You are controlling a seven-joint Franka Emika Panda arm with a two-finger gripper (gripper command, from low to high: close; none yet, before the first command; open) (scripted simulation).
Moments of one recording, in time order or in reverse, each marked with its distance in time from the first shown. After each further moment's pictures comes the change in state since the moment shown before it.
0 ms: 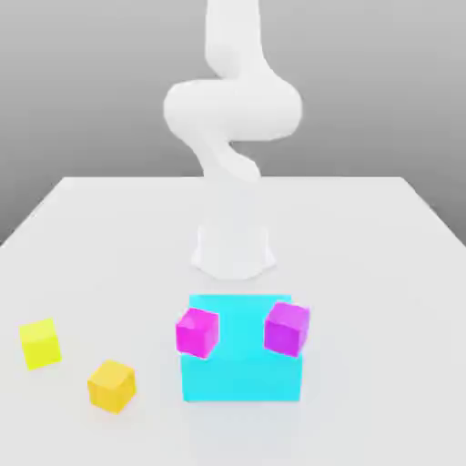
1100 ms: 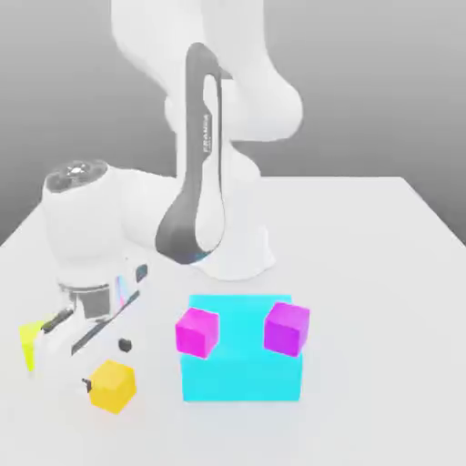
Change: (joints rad) arm -0.181 1.020 -0.158 -0.293 0.176 0.590 1.296
